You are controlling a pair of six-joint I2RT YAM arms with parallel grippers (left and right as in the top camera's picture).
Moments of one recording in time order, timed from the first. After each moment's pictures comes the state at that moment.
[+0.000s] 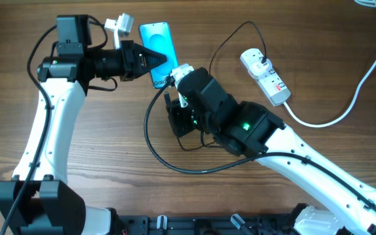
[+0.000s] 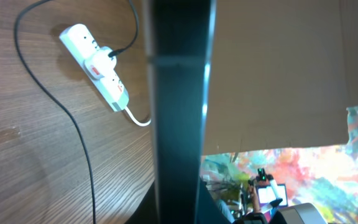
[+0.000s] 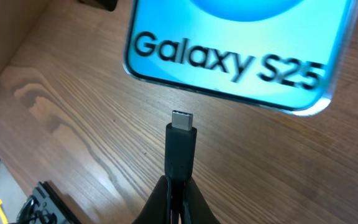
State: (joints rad) left arm -0.01 1.60 1.40 -0.68 1.19 -0.41; right arm 0.86 1.48 1.40 -0.70 -0.06 0.41
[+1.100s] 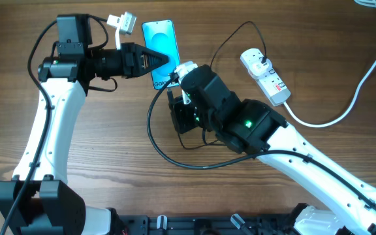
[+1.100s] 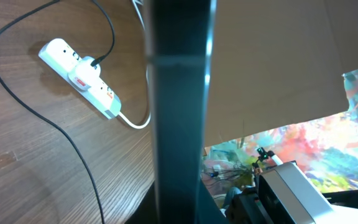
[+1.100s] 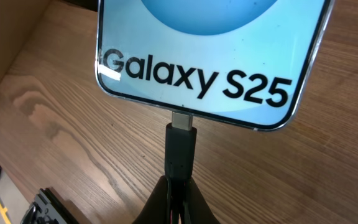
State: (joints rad) left arm -0.01 1.60 1.40 -0.67 1.26 -0.26; right arm 0.84 1.47 1.40 -0.70 -0.07 0.43
